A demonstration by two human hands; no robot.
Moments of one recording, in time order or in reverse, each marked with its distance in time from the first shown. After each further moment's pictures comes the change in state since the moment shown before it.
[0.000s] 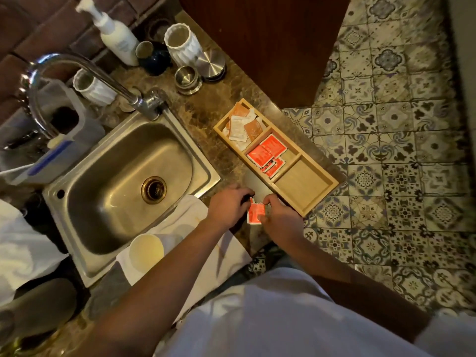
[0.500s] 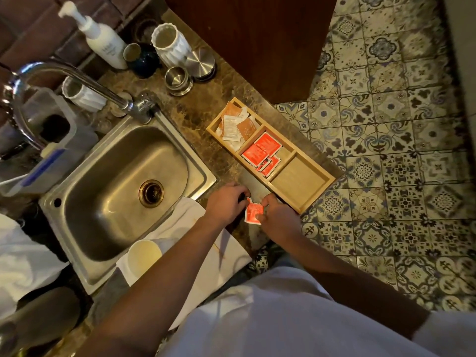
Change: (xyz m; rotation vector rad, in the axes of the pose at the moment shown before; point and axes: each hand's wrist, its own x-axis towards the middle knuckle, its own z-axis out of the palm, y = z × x) left_hand 0.013 -0.003 0.002 0.014 -0.045 0.034; right_hand 0.007 0.000 0.000 0.057 -0.090 0.079
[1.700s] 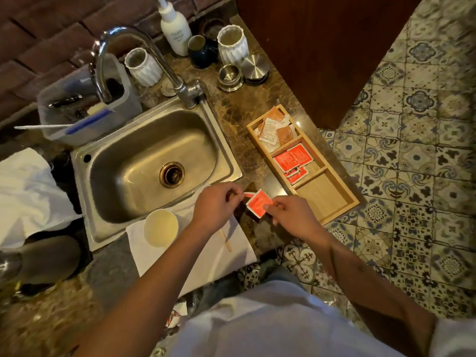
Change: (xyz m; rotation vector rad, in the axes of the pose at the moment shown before) left_hand -0.085 -0.013 -0.042 -0.349 0.341 -0.306; right_hand 0.005 -0.042 -0.054 0.168 -0.262 -0.151
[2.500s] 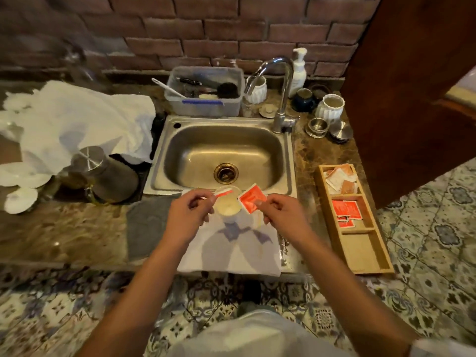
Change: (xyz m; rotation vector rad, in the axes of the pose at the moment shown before) left_hand -0.173 -0.111 -0.070 -0.949 0.608 -0.342; right_hand -0.047 -0.144 0.079 0.034 -0.111 -0.371
